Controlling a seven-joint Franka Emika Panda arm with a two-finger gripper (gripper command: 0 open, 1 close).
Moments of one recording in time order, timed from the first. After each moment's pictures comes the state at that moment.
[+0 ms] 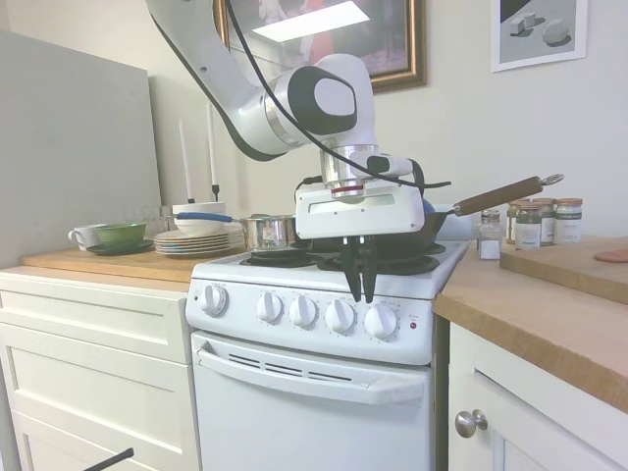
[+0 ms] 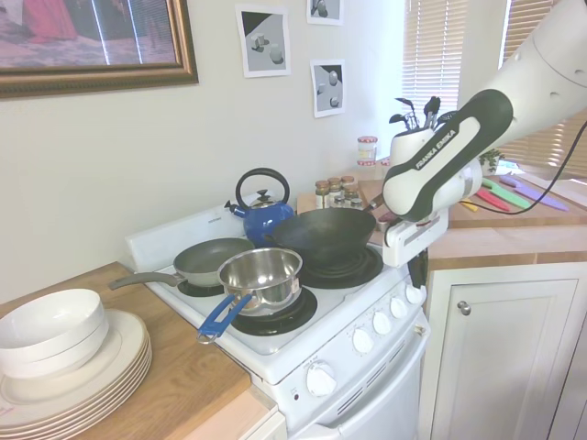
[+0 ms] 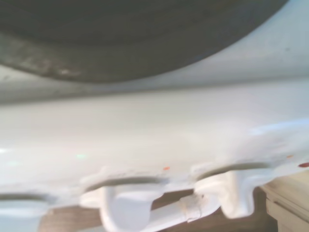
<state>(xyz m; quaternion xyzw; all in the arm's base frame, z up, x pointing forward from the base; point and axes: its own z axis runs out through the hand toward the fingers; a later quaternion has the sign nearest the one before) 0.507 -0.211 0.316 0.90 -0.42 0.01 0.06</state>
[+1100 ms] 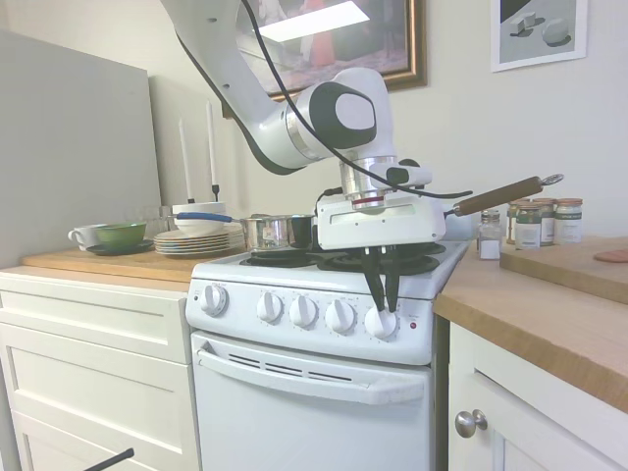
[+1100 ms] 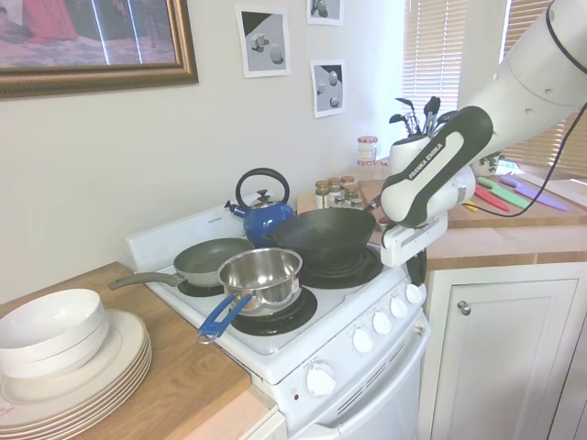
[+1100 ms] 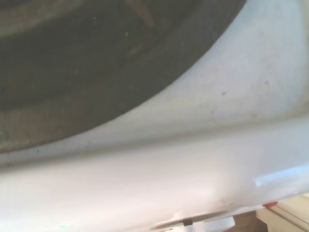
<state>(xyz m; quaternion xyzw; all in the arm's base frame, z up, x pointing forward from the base) 0.525 -0.235 0.301 0.89 -0.45 0.02 0.07</state>
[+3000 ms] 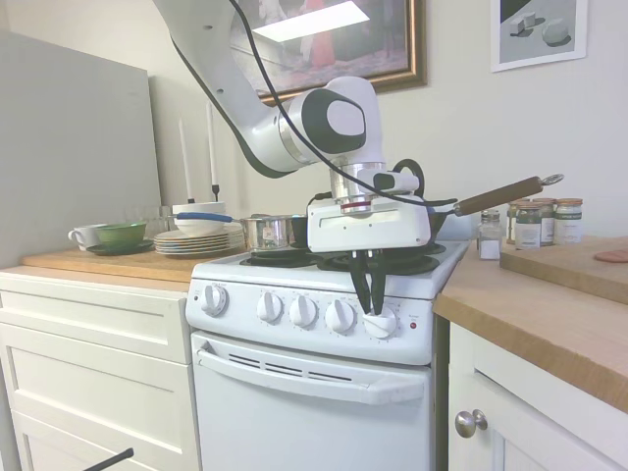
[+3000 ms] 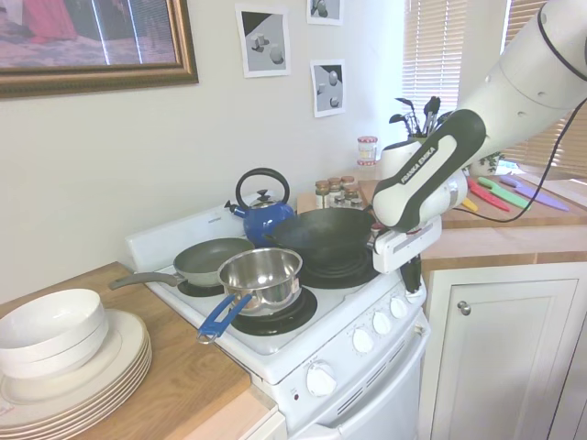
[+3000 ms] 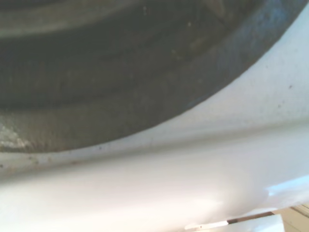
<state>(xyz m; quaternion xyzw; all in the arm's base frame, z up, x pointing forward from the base) 0.530 -0.214 0.293 0.89 -0.45 0.00 0.07</state>
